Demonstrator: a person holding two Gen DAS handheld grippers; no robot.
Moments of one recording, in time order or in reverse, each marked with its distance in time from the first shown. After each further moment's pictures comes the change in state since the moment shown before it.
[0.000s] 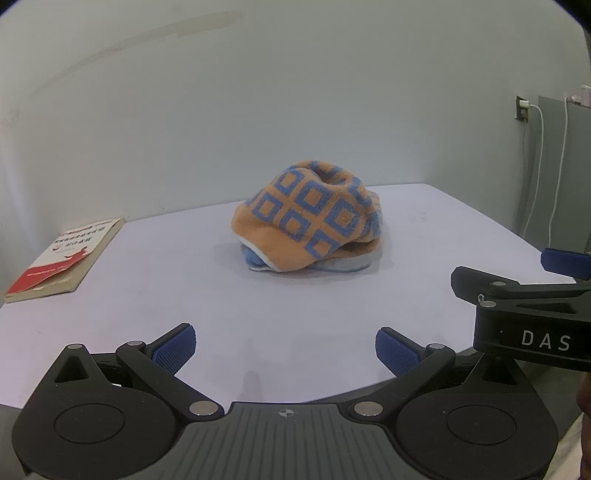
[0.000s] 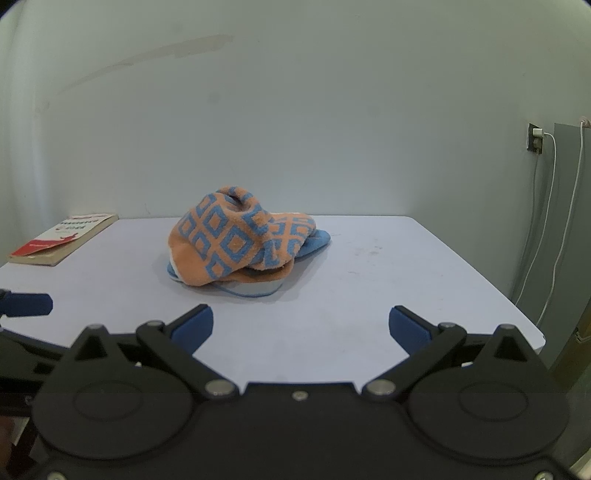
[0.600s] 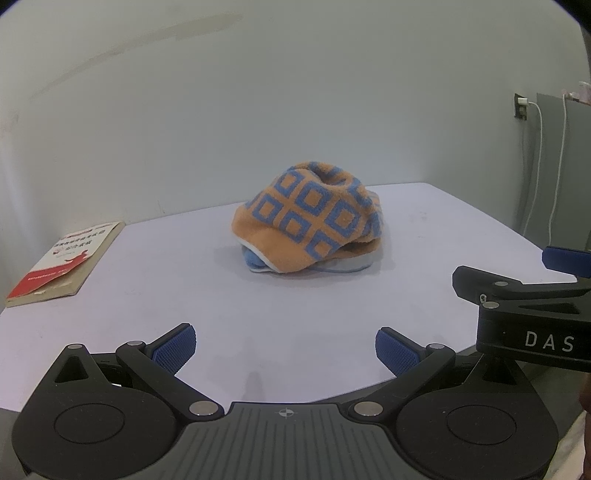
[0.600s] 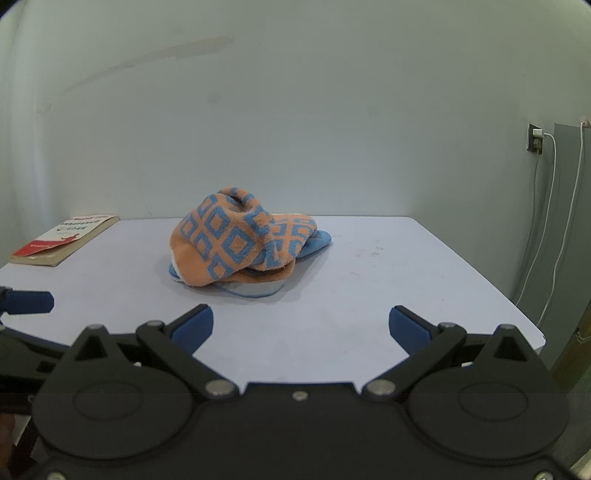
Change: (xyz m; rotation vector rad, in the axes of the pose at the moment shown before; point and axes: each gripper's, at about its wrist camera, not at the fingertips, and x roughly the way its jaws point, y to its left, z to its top) left arm 0.002 0.002 0.002 0.013 -0.004 0.002; right arm -0.003 0.000 0.001 -0.003 0.000 -0.008
